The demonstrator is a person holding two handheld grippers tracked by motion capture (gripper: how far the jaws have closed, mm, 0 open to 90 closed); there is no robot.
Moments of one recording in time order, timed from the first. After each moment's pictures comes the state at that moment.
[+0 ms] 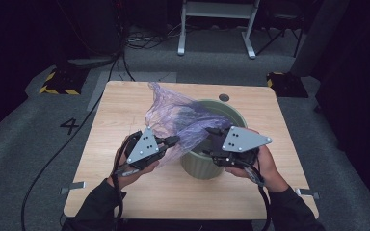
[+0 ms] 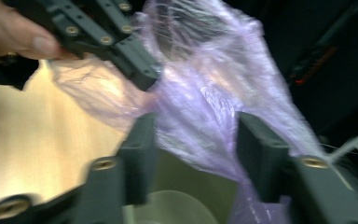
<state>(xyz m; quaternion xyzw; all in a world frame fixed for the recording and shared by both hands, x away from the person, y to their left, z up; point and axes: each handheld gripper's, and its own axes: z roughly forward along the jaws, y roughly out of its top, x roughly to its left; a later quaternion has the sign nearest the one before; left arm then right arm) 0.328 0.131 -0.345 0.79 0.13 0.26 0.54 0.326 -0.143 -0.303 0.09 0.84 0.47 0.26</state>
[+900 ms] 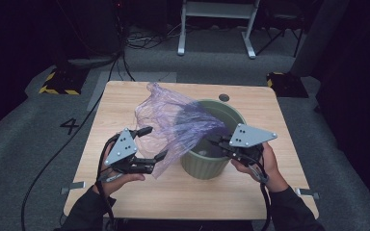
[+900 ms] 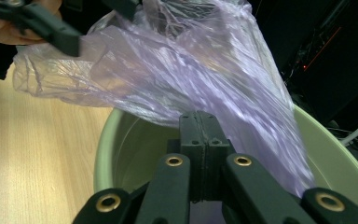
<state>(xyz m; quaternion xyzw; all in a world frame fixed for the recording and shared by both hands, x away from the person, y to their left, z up) 0.317 0.175 -0.359 0.77 0.19 0.23 0.57 0.339 -0.162 -0.315 0.12 0.83 0.48 0.24</state>
